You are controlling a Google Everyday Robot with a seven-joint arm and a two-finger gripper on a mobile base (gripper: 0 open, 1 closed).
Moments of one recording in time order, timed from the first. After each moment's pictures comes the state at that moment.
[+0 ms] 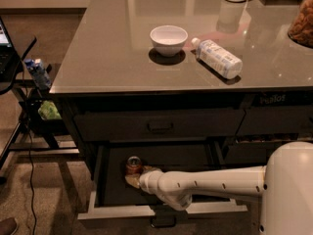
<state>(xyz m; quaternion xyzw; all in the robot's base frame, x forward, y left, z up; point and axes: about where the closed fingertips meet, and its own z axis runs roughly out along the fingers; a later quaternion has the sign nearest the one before) 0.564 0.069 0.394 -0.26 0.86 0.20 0.39</state>
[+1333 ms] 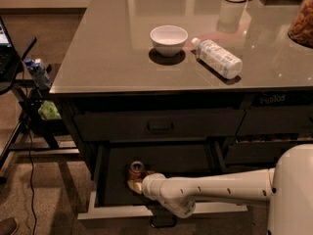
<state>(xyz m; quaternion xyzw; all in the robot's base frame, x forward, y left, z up) 0.542 0.058 0.398 -0.26 0.86 0.19 0.39</state>
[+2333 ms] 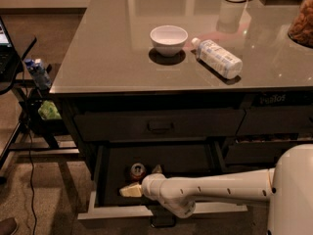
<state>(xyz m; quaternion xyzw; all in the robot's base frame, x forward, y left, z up) 0.542 0.058 0.398 -0.26 0.86 0.19 0.39</state>
